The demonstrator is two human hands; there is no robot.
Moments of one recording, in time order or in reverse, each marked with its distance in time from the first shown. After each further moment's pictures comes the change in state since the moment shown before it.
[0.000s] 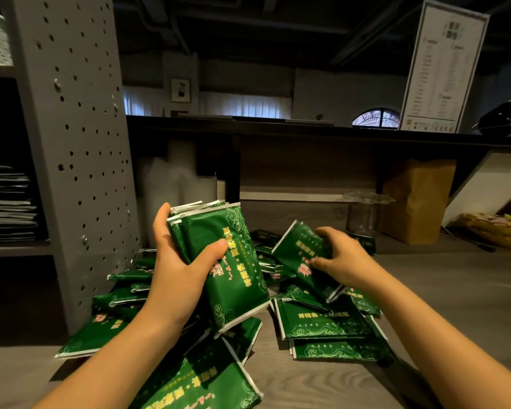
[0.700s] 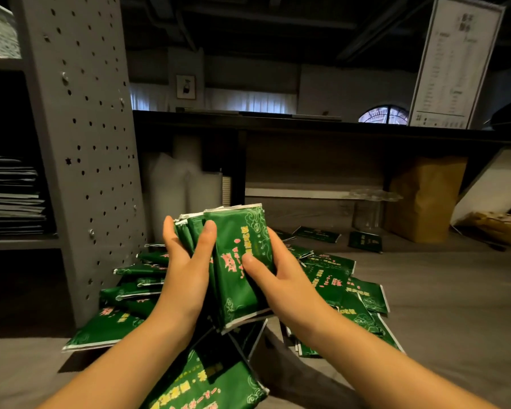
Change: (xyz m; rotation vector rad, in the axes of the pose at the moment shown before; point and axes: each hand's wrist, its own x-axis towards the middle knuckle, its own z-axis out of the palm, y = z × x) left_hand 0.003 -0.010 0.003 -0.092 0.021 -0.140; right_hand -0.061 -0.091 0.055 0.984 -0.124 -0.277
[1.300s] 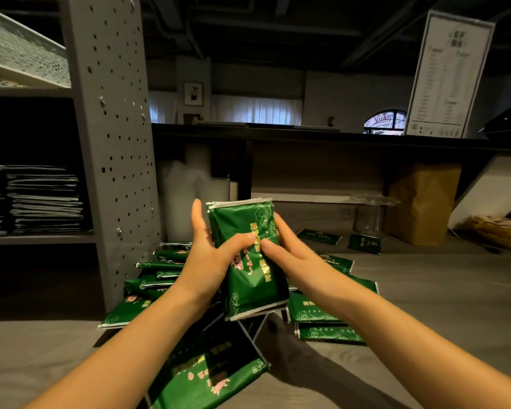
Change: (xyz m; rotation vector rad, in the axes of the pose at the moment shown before) left_hand -0.015 0.026 0.008 0.043 -0.191 0.058; right_hand -0.003 -0.029 -0.026 -0.072 -0.228 0.171
